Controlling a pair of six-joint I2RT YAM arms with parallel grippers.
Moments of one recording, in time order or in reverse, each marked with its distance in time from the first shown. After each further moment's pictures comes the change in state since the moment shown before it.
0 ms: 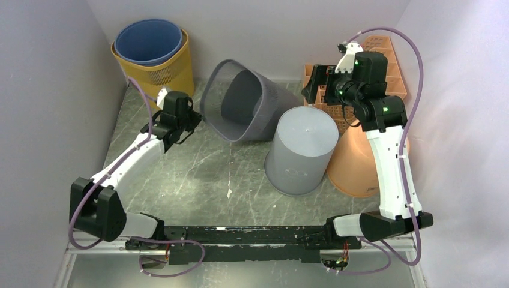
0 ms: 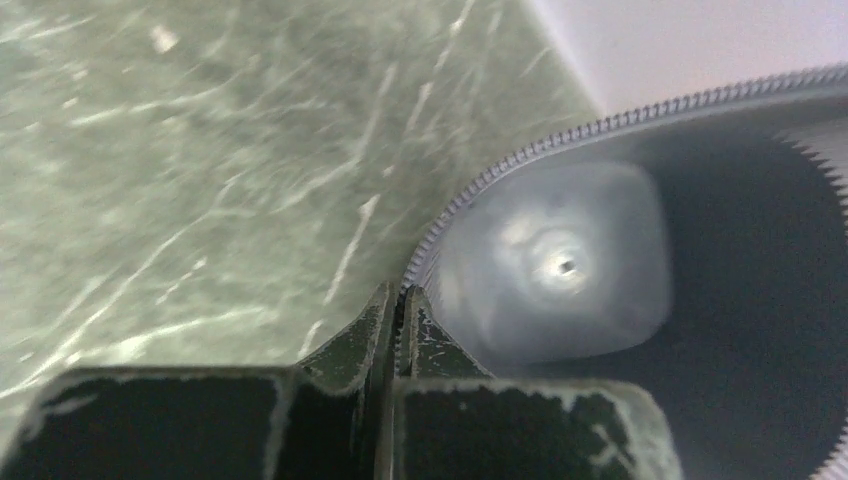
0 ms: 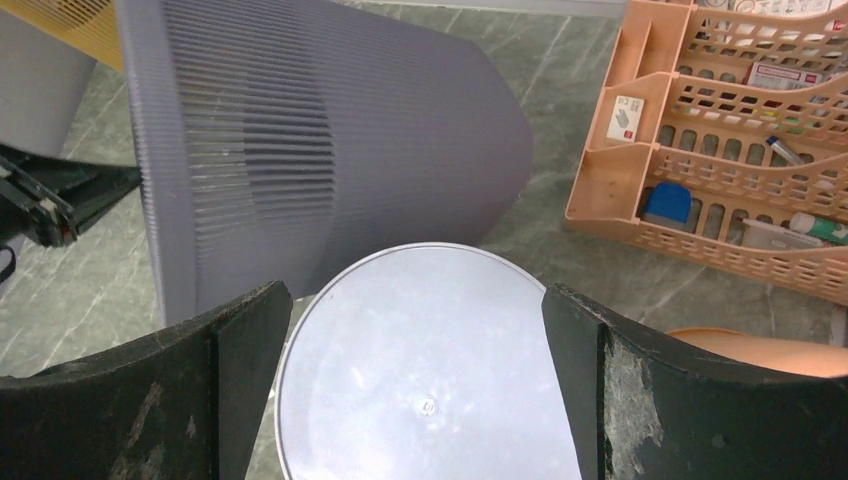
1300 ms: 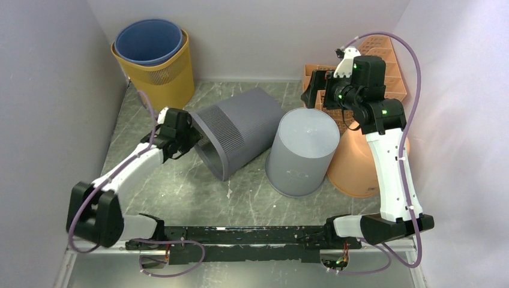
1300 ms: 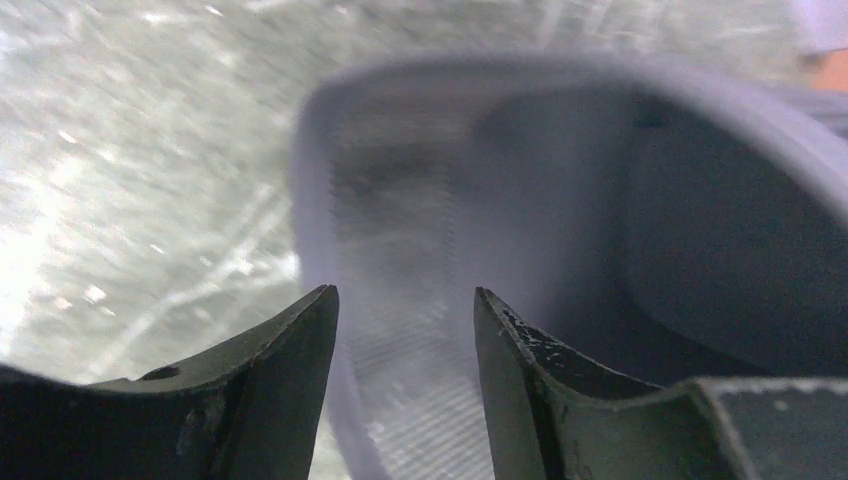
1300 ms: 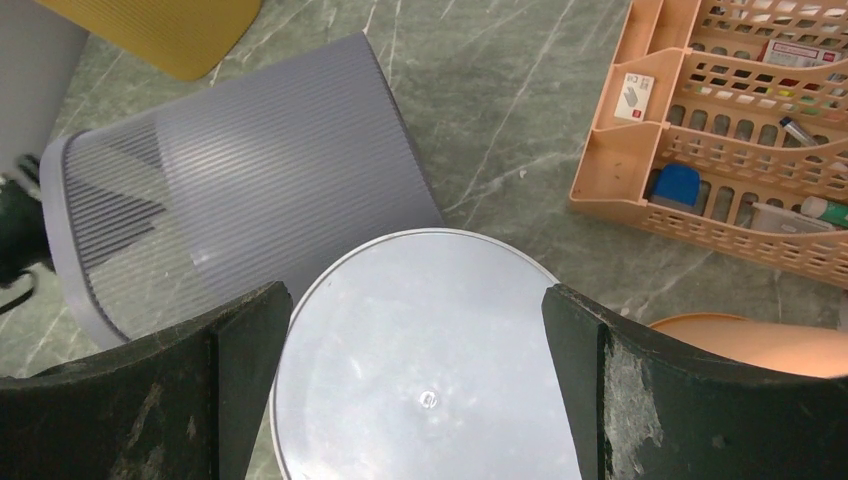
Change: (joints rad) left arm 0.023 -0.037 -0.220 -0.108 0.003 0.130; right arm 0.000 -0.030 -0.055 -0.008 -0.014 -0.007
